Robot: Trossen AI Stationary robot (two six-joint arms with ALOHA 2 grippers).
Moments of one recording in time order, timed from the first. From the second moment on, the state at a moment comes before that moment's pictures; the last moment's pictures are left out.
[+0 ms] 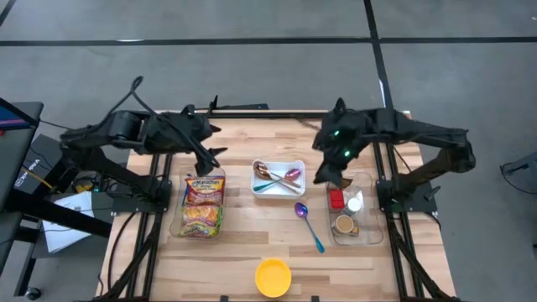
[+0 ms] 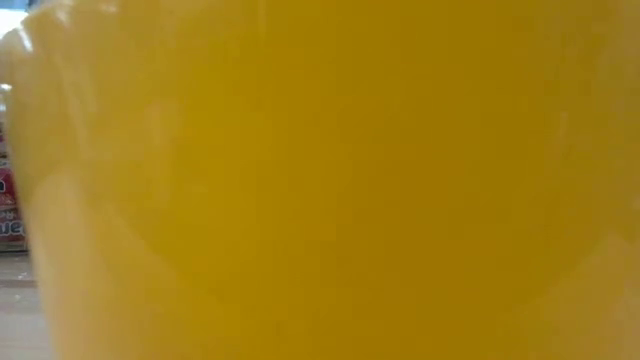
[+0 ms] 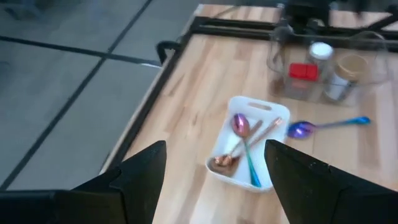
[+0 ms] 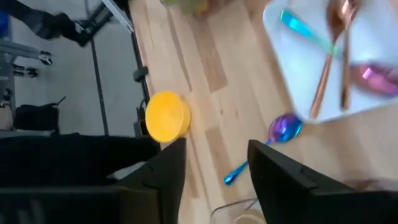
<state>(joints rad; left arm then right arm) -0.08 1.26 1.71 -1.13 -0.47 -0.15 -0.10 1.40 1.60 -1.17 -0.42 0.47</state>
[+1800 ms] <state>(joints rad) -0.08 1.03 1.67 -1.10 -0.60 -0.03 0.26 2.08 1.52 -1.12 -0.05 1.07</state>
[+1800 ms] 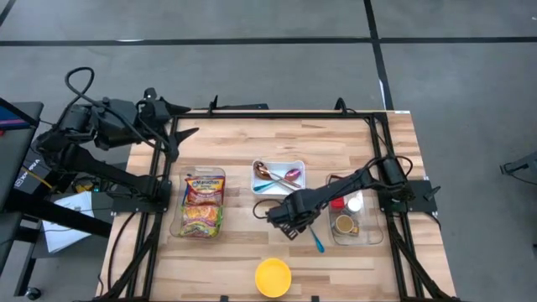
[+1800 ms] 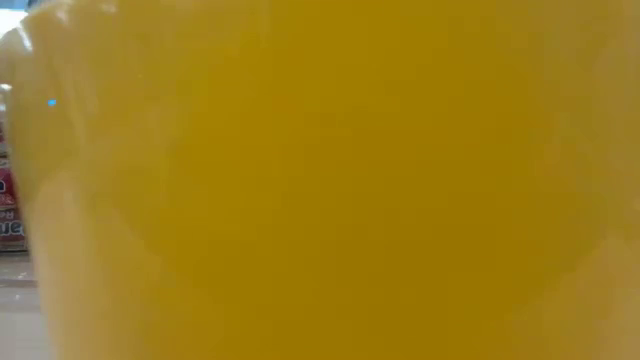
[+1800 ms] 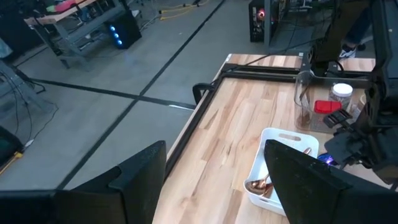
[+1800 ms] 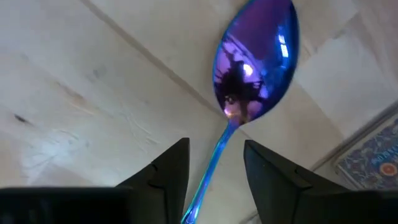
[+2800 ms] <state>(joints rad) -0.08 1.03 1.67 -1.10 -0.57 -0.03 0.27 2.08 1.58 -1.13 0.08 1.15</state>
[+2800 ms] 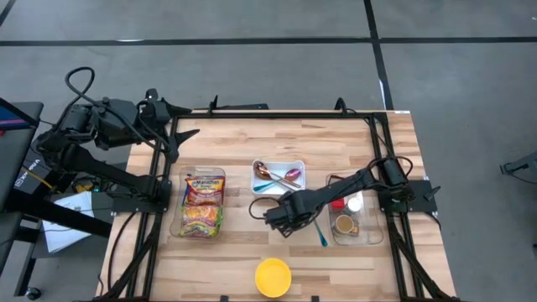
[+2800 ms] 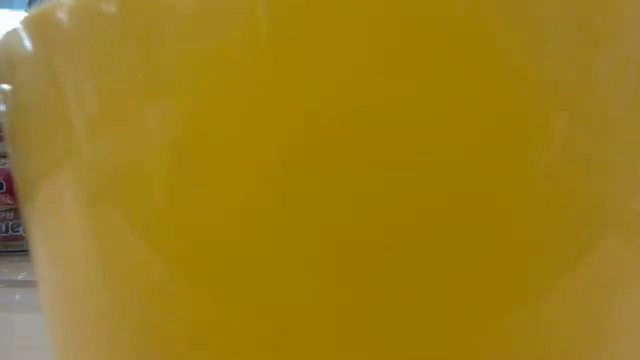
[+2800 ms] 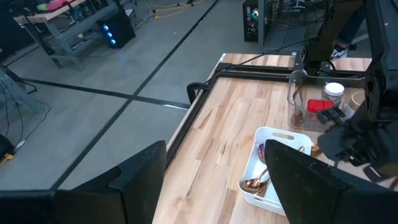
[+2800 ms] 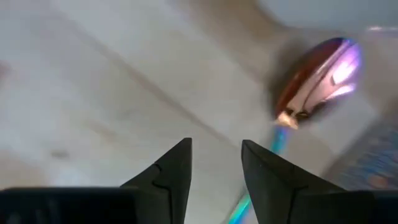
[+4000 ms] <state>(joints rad) -0.08 1.03 1.67 -1.10 -0.52 -0.03 0.33 2.08 1.43 -1.15 0.08 1.26</state>
